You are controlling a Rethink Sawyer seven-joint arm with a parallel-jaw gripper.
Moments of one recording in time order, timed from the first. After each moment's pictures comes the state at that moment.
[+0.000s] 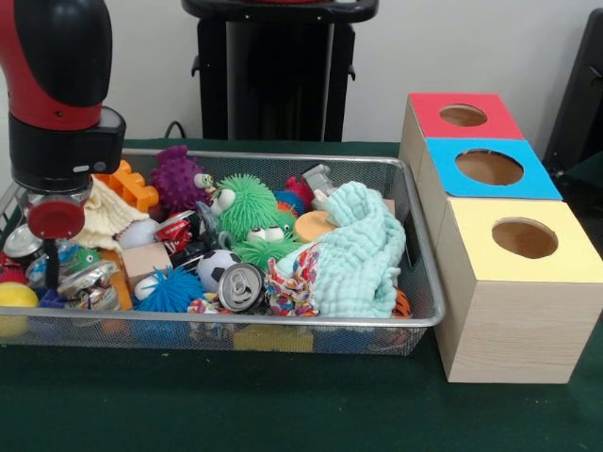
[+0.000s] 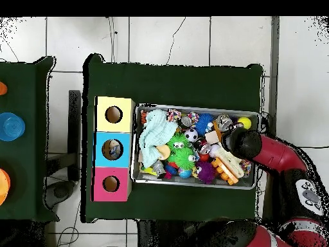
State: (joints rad) arm -0.56 -0.37 -0.09 1.37 -0.19 0.39 2.56
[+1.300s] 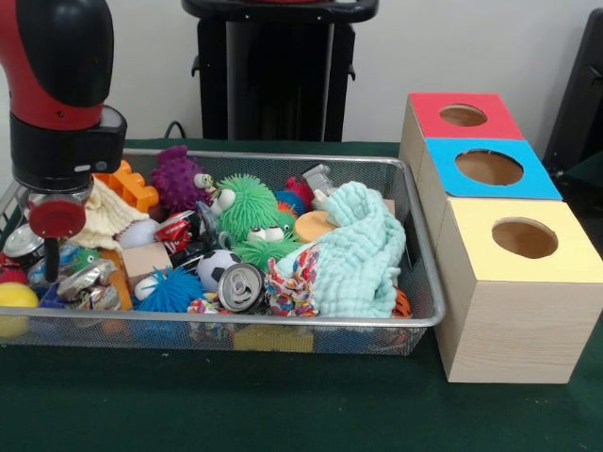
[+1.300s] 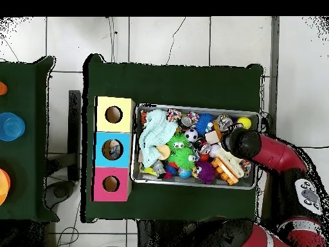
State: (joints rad) arm -0.54 -0.37 -0.10 1.36 -0.18 0.41 2.56
